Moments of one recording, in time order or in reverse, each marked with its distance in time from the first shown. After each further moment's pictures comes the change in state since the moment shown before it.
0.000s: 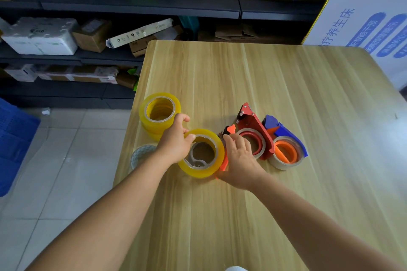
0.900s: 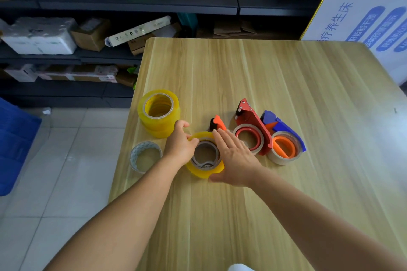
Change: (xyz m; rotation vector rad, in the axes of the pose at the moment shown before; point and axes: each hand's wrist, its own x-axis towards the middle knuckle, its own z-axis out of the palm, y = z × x) left_hand -0.001 -0.010 0.036 -0.077 0.097 -0.149; right_hand -0.002 0.000 0.002 -0.197 -0.104 -0.125
